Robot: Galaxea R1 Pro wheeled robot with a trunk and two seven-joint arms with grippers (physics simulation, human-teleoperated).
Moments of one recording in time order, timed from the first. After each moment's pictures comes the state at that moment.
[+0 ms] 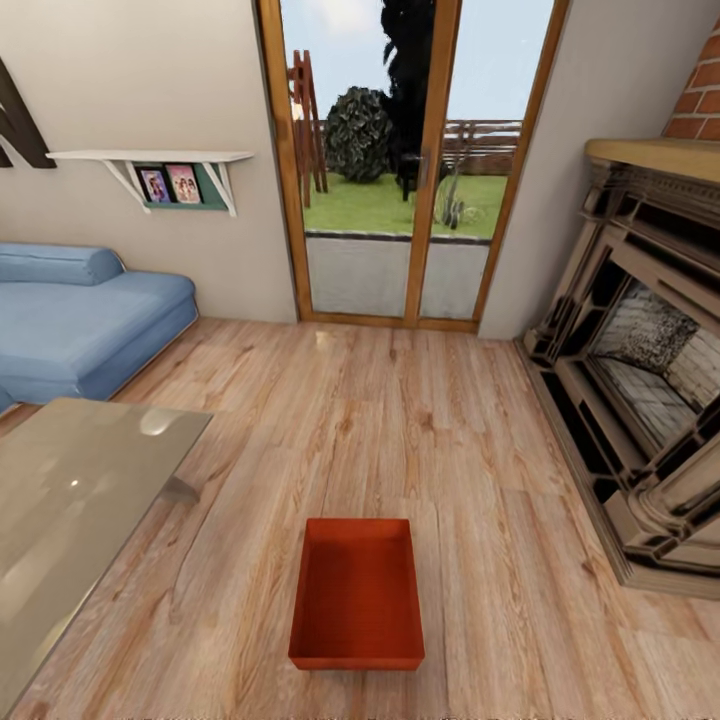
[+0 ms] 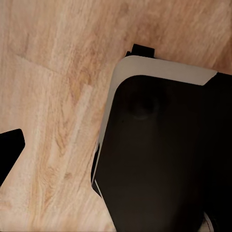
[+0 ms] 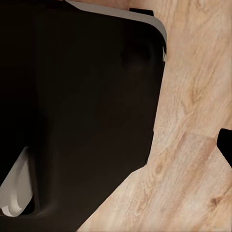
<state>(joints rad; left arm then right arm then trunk) -0.28 0.01 0.00 0.00 0.22 -0.03 0.11 -0.16 0.02 0.08 0.03 0.02 -0.15 -0.02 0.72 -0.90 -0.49</state>
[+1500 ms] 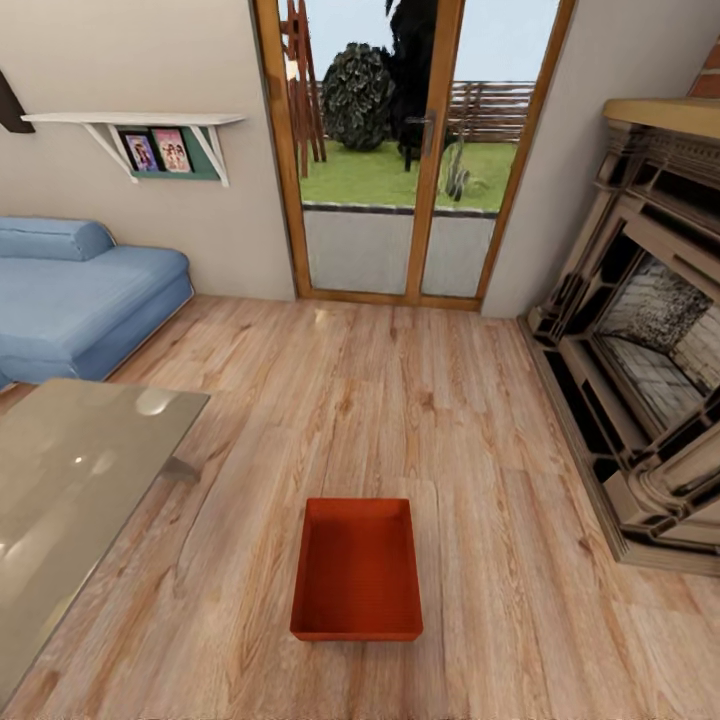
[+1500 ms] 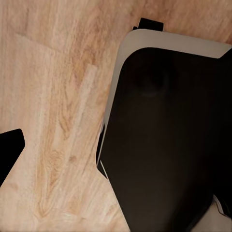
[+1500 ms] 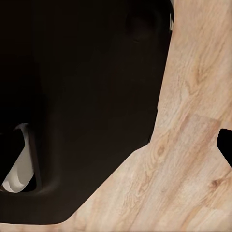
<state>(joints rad) -0.28 0.02 0.01 0.00 0.22 -0.03 0.11 -0.16 0.02 0.08 0.03 0.02 -0.15 -0.02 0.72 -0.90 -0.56</state>
